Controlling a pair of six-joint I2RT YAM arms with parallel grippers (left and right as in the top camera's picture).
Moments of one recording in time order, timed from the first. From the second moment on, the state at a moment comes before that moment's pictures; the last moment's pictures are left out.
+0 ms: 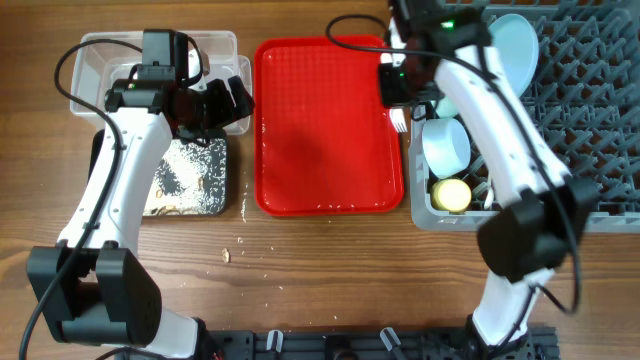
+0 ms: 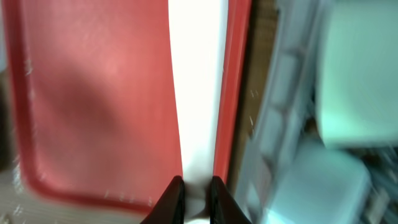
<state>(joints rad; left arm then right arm) -0.06 1.68 1.41 -0.85 0.27 -0.42 0.32 1.98 1.98 -1.31 -0.03 0.20</state>
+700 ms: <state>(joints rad) -0.06 1.68 1.41 -0.85 0.27 -0.42 -0.07 1.81 1.67 -1.45 0.16 0.53</state>
